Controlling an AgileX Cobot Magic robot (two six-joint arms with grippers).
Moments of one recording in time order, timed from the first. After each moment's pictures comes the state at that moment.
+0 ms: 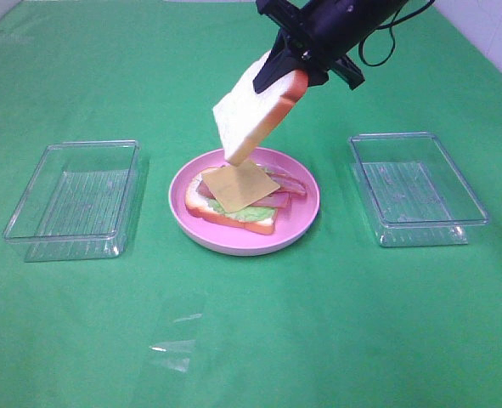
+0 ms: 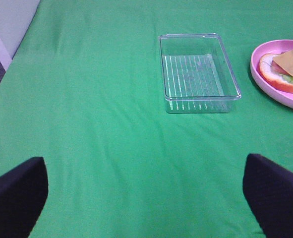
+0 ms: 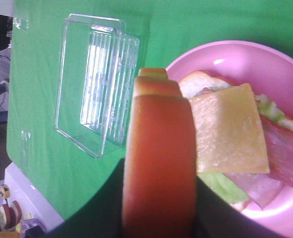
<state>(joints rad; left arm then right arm) 0.08 -0.01 -0.52 -0.07 1.08 0.03 0.26 2.20 -1.91 0.80 1.11 -0.20</state>
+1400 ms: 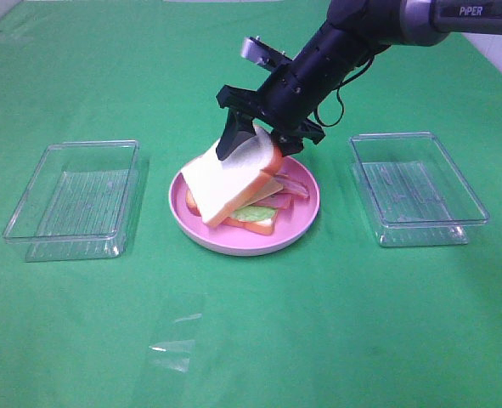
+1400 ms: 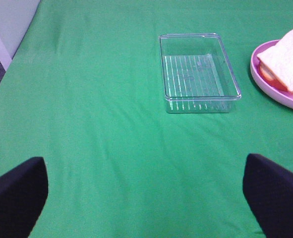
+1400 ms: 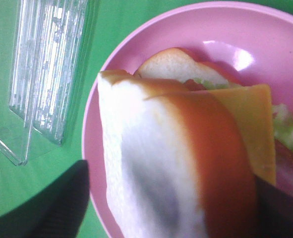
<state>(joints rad) 0.08 -0.01 -0.52 -0.07 1.08 0.03 0.36 2.36 -1.91 0.69 1.02 -0.25</state>
